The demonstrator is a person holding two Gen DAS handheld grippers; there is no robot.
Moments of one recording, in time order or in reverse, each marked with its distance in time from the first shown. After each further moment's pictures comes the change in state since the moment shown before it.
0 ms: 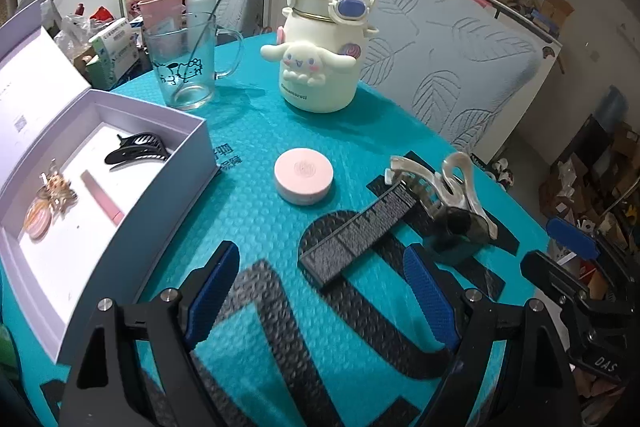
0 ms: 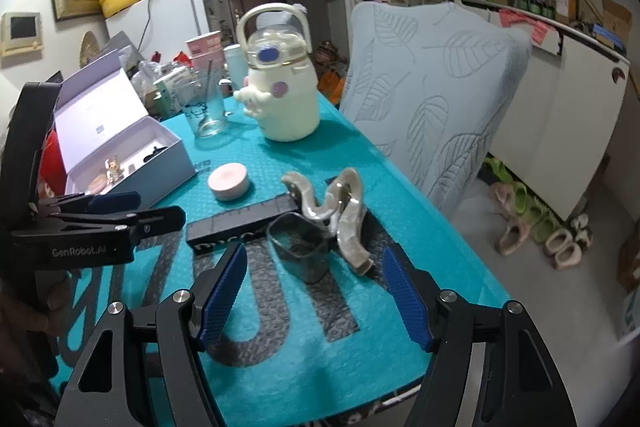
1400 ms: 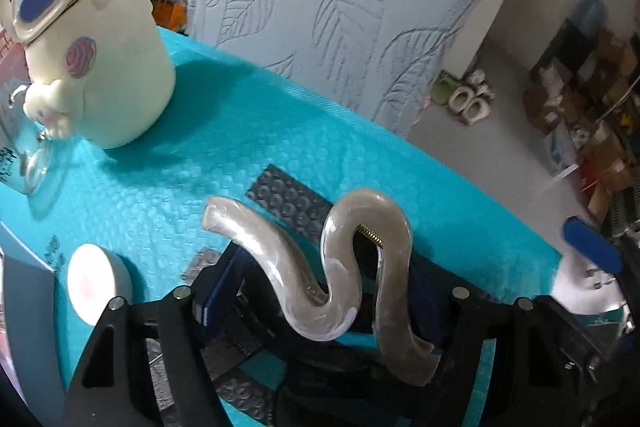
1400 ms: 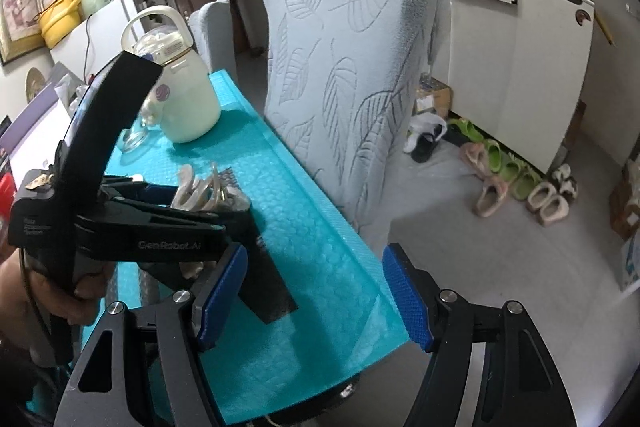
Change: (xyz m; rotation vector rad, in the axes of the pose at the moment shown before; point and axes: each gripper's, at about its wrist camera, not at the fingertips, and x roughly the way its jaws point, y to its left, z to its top) left arm 0.119 -0.134 0.045 0.251 0.245 -0.075; right arm 0.023 -0.100 -0.007 0.155 0.057 -0.071
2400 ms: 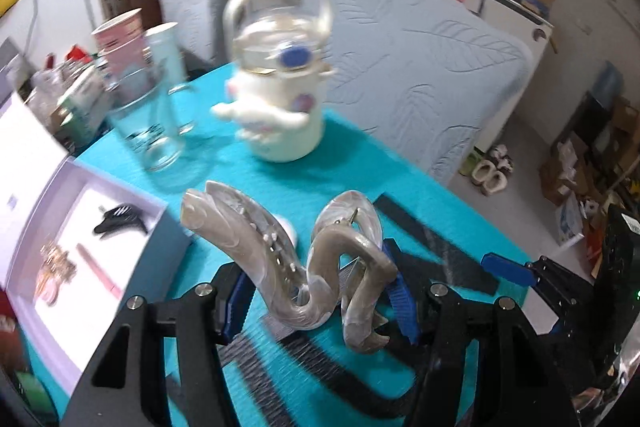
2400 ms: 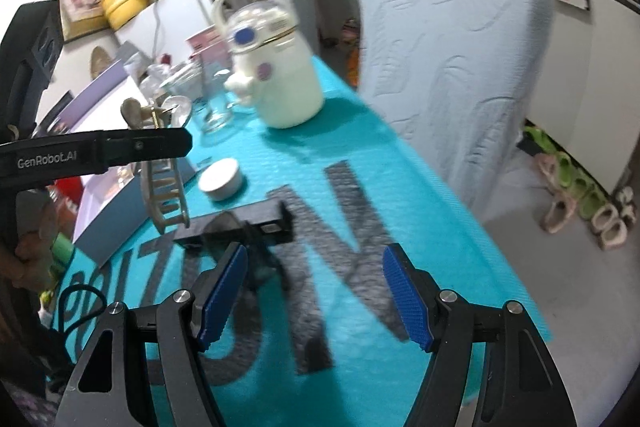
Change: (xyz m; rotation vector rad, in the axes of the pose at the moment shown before) left arm -0.126 0.091 -0.040 -0.178 -0.212 0.101; right arm 0.016 0.068 0.000 -0.122 0.034 0.276
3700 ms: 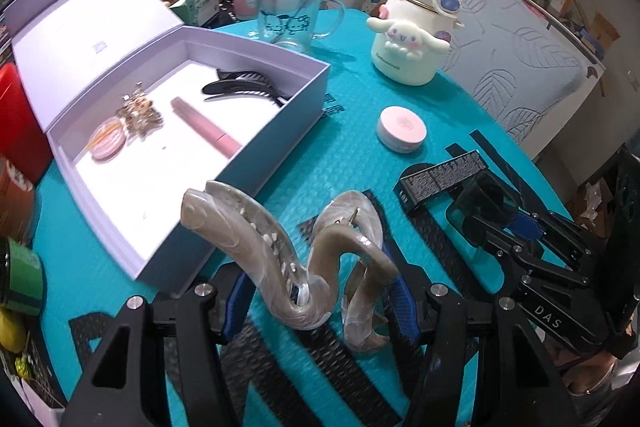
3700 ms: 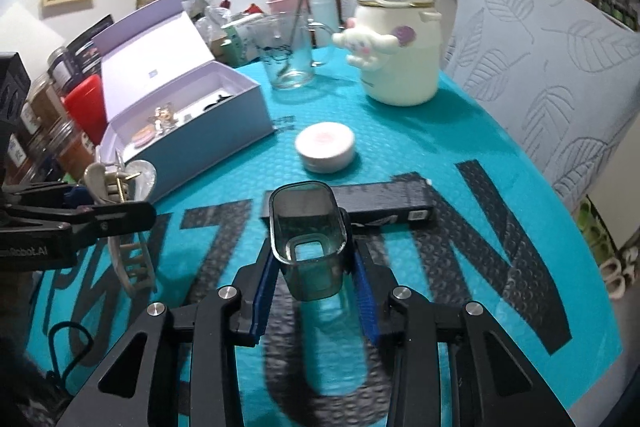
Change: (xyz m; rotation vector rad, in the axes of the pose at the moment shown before) left arm -0.031 0.081 -0.104 -0.233 0.047 0.094; right arm 0.044 0.101 -0.012 -0.194 0.059 0.020
